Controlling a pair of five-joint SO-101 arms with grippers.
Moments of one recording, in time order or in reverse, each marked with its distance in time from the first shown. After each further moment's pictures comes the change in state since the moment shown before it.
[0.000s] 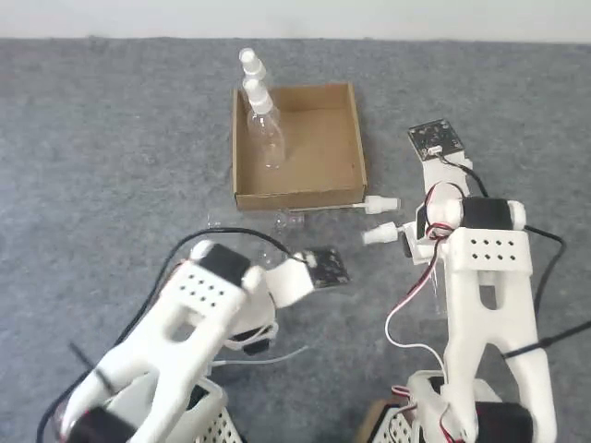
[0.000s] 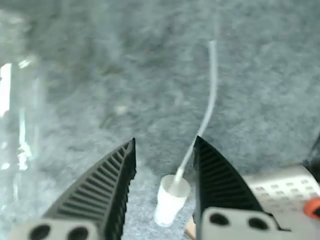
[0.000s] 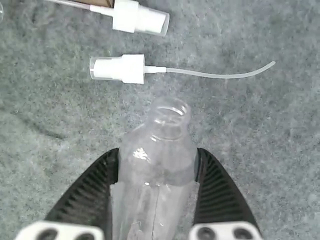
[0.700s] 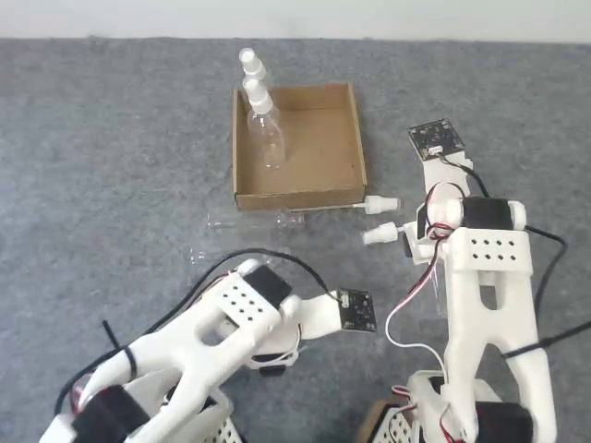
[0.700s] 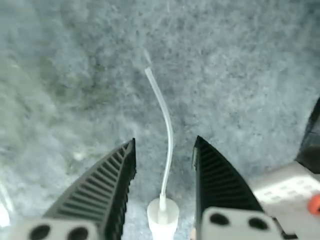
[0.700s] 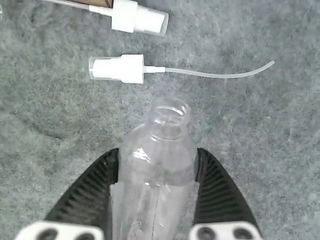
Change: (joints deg) left arm 13.2 6.9 3.8 -6.7 0.1; right arm 0.3 0.0 0.0 0.0 0.0
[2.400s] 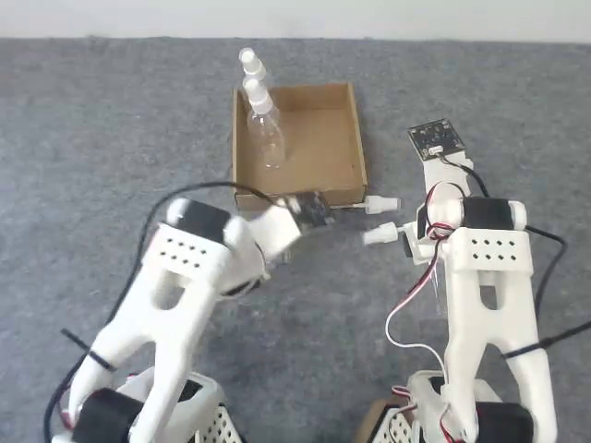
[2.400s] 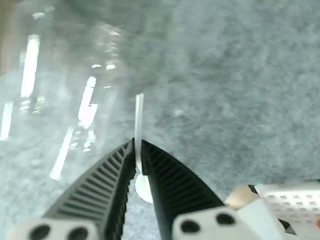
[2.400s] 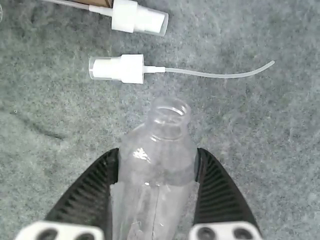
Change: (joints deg) left arm -22.8 0.0 -21.6 10.5 -1.5; right arm 0.0 0.0 0.0 0.0 0.0
